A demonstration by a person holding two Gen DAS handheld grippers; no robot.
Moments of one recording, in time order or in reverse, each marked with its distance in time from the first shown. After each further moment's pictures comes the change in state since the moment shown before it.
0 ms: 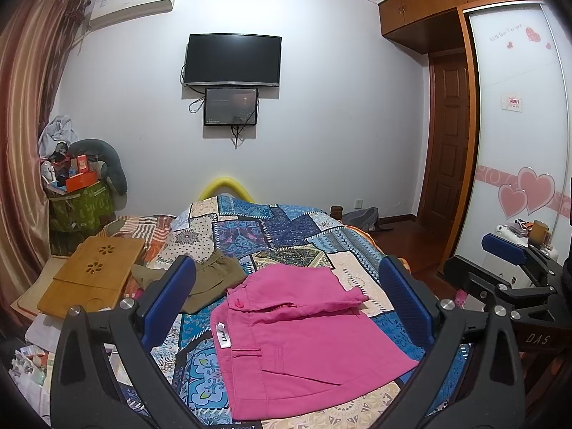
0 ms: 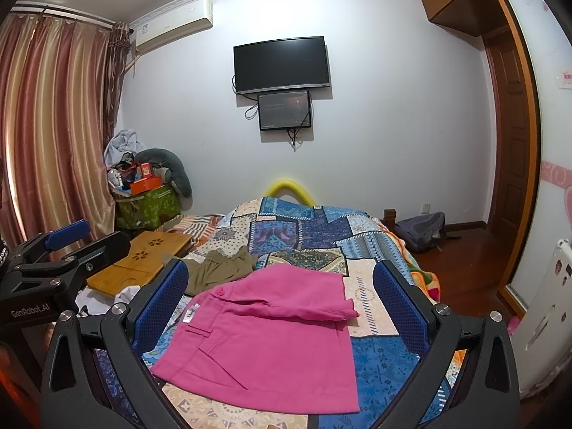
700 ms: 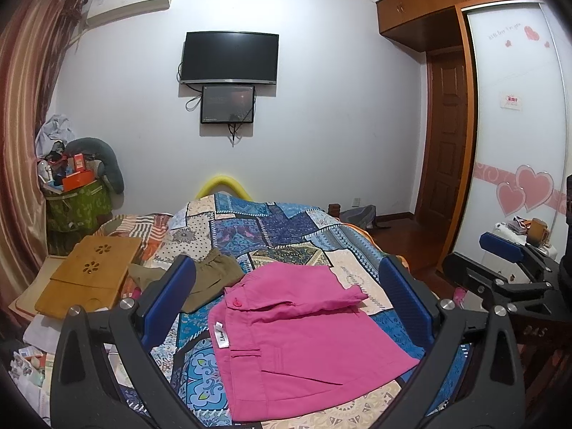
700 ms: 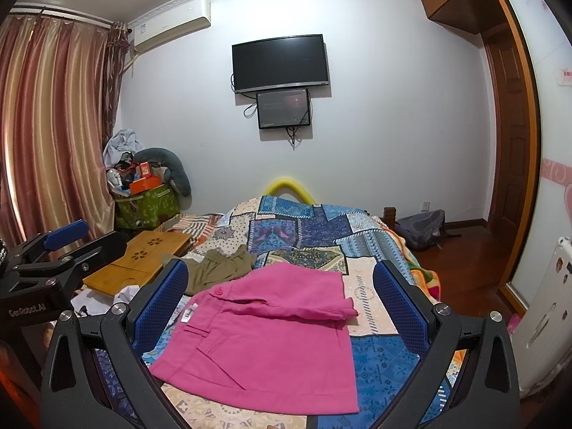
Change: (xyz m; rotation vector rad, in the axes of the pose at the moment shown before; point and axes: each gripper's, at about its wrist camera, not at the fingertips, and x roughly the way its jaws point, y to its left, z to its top) left arm 0.007 0.002 -0.004 0.003 0.013 -0.017; right arm 0.003 -0.005 0.001 0.008 0.008 -0.001
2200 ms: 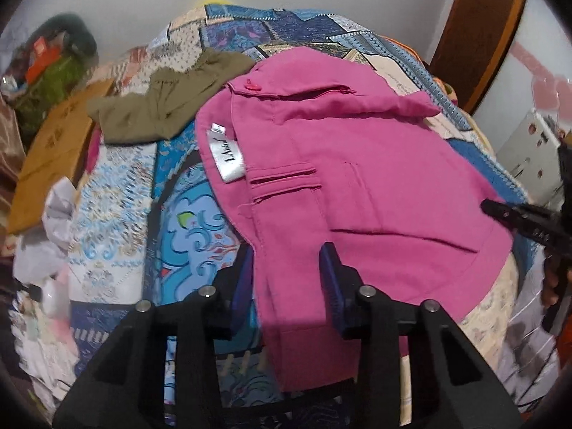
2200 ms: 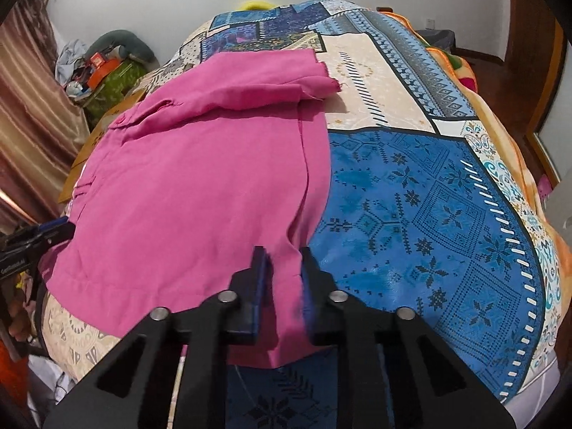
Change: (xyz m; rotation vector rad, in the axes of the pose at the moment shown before) left arm 0.160 0.063 -0.156 0.015 0.729 -0.008; right arm 0.127 -0.089 -0.148 0.195 0.707 0.063
